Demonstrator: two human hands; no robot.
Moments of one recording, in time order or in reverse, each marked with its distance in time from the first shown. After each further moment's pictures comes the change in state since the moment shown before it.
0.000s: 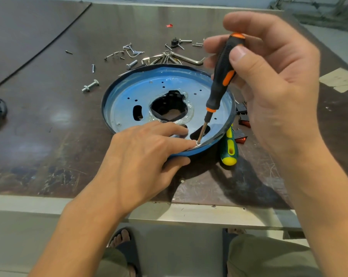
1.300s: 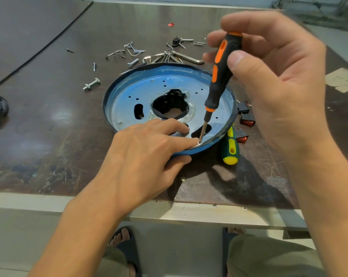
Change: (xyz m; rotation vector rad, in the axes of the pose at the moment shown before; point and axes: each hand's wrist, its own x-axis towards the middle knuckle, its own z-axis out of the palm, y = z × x) left_hand 0.000 0.000 -0.001 0.030 -0.037 -0.027; right_hand 0.003 -0.003 -0.002 -0.094 -0.069 -0.052
